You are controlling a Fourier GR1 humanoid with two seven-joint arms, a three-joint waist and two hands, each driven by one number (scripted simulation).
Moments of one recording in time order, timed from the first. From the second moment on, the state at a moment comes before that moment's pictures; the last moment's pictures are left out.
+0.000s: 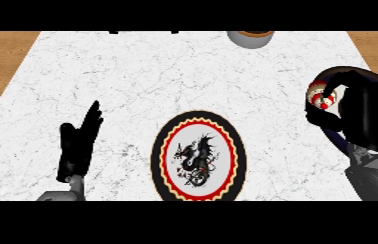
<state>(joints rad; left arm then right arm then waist) -0.02 0.14 -0.05 -1.48 -0.05 0.18 0.22 -0.26 -0.58 0.26 -1.66 1.00 -0.39 0.64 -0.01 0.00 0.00</state>
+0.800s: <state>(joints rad) -0.01 0.14 -0.02 -1.50 -0.06 0.14 0.23 -0.30 -0.63 -0.08 -1.32 0.82 -0.37 0.36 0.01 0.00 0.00</state>
